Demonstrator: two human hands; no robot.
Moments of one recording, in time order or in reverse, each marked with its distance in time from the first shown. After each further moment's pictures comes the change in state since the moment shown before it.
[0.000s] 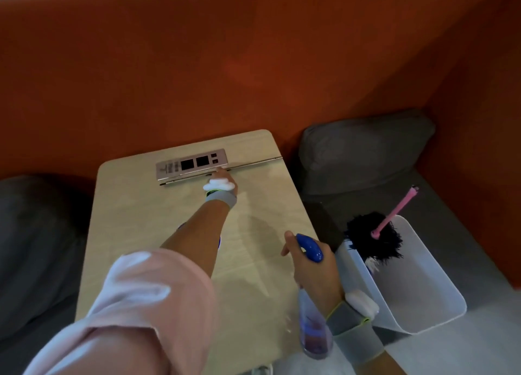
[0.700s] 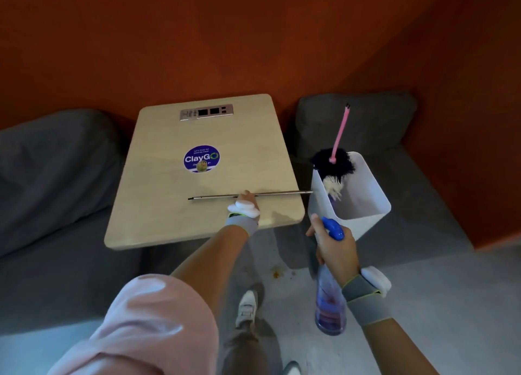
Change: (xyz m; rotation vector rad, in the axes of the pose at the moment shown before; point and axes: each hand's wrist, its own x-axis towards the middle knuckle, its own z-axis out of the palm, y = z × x) left_hand -0.322 -0.021 0.129 -0.084 0.004 0.028; right_hand -0.191 0.102 -0.146 0.016 0.019 -0.025
